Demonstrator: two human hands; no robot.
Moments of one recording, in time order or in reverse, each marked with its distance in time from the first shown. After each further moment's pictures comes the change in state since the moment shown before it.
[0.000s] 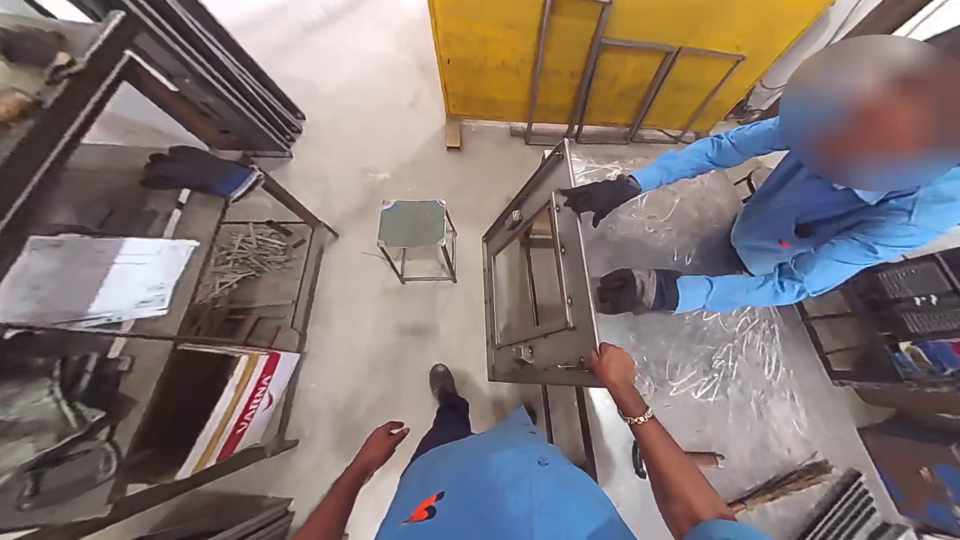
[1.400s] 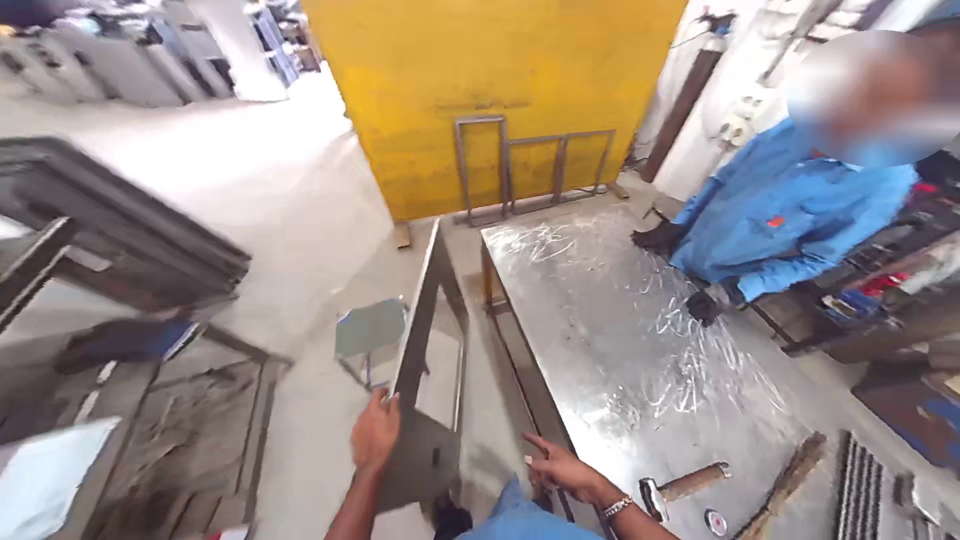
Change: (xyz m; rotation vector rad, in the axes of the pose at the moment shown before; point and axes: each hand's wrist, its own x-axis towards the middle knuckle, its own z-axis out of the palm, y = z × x) left_hand -0.057 0.301 -0.033 0.314 0.725 0.485; right_hand -0.081 -0.015 0.070 1.240 -0.692 -0.399
